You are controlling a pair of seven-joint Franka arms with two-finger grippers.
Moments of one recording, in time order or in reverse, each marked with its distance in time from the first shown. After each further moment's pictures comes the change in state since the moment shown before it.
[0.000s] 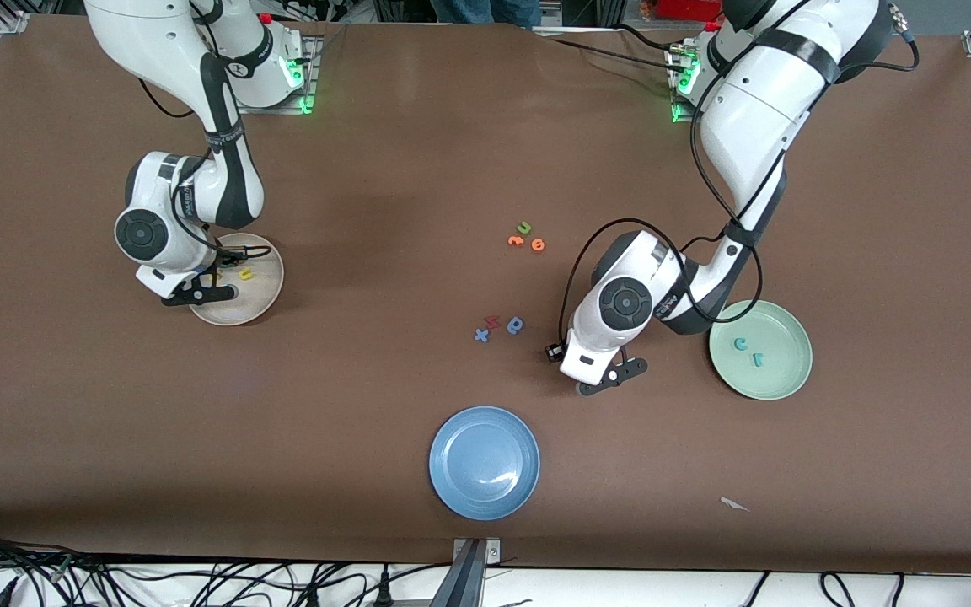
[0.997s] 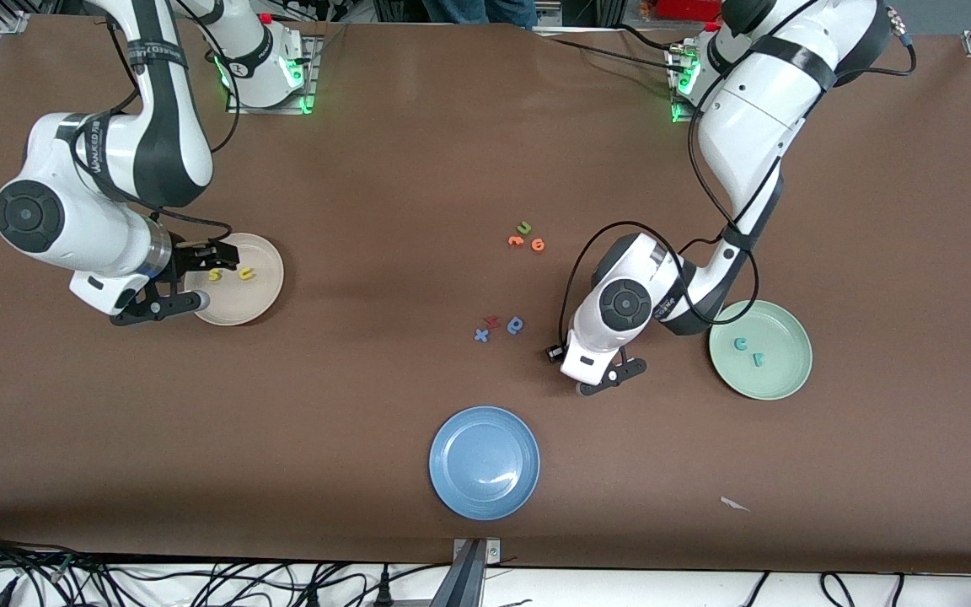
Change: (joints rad) left arm 0.000 0.011 0.006 -0.015 0.000 0.032 -0.006; right arm 0.010 -0.169 -0.020 0.433 -0.058 -0.454 0.001
